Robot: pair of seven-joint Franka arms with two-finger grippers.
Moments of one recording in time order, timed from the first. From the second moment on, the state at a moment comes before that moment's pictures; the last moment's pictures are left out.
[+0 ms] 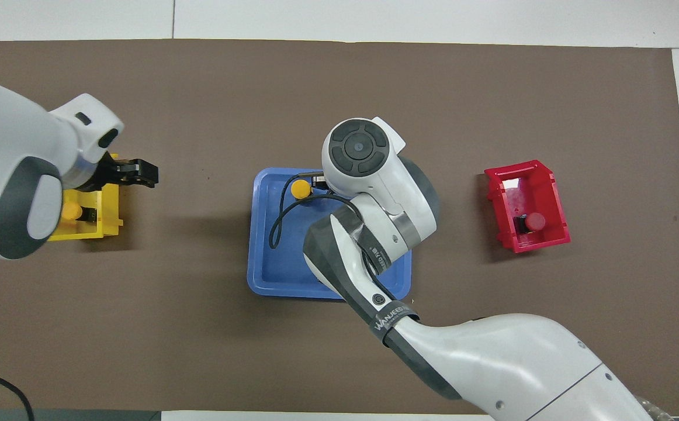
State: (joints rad) left arm -0.32 0.08 0.05 -1.92 0.05 2.00 -0.25; right arm 0.54 0.49 0.01 -1.53 -0.04 2.06 0.58
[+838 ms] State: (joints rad) left arm -0.61 0.28 0.04 -1.79 0.01 2.16 -0.68; right arm 0.08 0.23 0.00 -1.72 0.01 1.94 -0.17
